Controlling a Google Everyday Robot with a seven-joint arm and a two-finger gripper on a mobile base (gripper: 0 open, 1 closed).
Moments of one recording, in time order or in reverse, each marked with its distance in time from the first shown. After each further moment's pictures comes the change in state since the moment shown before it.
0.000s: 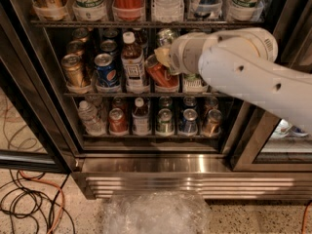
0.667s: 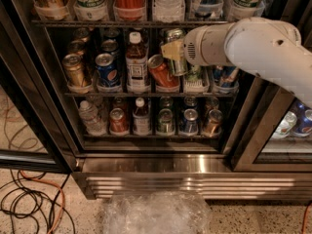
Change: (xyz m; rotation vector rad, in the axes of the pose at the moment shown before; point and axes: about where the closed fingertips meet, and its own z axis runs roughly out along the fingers) arm -0.004 -0.020 -0.013 -0.104 0.029 0.150
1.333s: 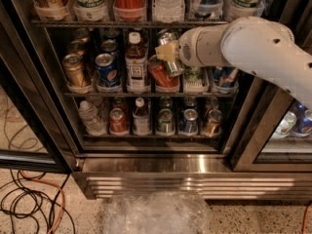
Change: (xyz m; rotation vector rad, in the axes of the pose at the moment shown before) arm 0.003 0.012 0.006 -0.046 0.008 -0.003
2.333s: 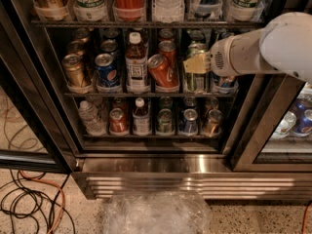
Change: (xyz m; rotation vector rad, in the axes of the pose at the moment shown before) arm 0.049 -0.038 -0.057 0.051 0.155 0.080
